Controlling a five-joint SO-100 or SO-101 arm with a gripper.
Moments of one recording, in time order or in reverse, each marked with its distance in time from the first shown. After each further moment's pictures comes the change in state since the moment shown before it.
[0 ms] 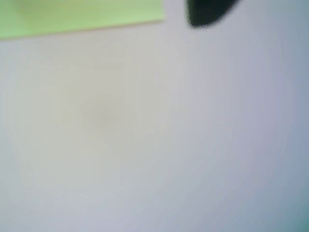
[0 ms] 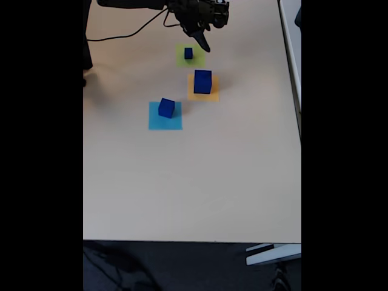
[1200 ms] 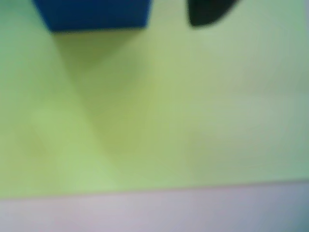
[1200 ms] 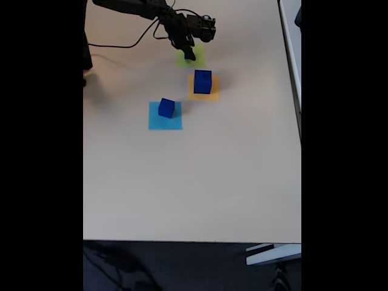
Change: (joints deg) arm 1.8 4.3 14.9 -1.4 -6.8
